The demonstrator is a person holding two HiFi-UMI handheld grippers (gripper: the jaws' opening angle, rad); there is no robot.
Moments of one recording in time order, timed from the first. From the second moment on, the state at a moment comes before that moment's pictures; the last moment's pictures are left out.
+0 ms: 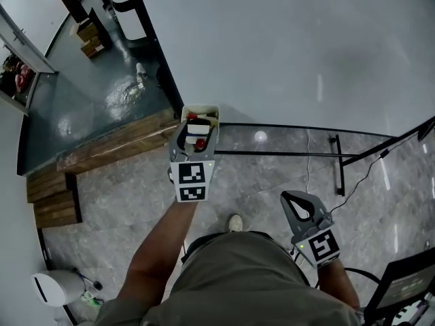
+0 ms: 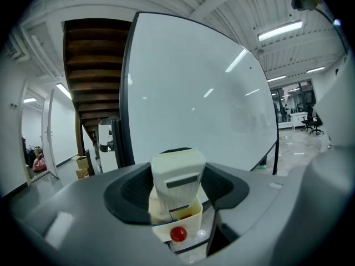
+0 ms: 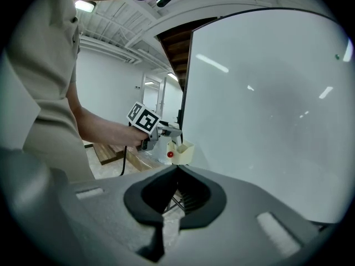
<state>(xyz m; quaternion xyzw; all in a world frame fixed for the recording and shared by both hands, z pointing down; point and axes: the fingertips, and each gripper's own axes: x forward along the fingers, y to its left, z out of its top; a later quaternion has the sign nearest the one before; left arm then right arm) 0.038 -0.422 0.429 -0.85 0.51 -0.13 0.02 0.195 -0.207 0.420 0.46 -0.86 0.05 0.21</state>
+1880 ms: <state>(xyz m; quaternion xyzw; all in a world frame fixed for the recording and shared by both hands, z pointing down) -0.302 -0.066 0.251 -0.91 0.42 0.01 0.05 -0.143 -0.024 0.408 0.40 -0.89 0.02 0.22</state>
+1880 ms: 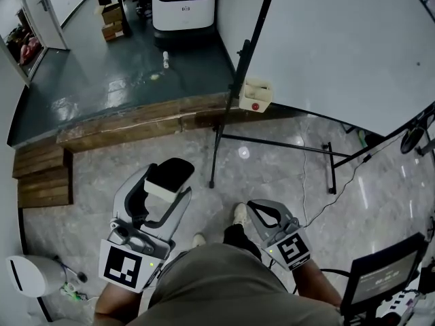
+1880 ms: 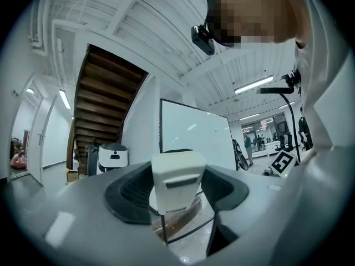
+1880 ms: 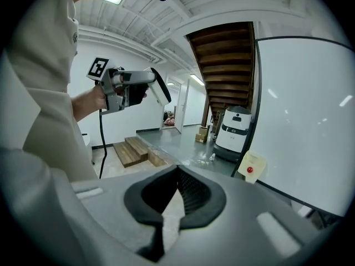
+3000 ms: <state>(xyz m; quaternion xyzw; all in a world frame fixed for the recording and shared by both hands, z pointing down) -0.275 -0.101 0.255 -0.92 0.39 0.02 0.04 -0.121 -0.029 0.412 0.43 -0.88 0.02 0.21</state>
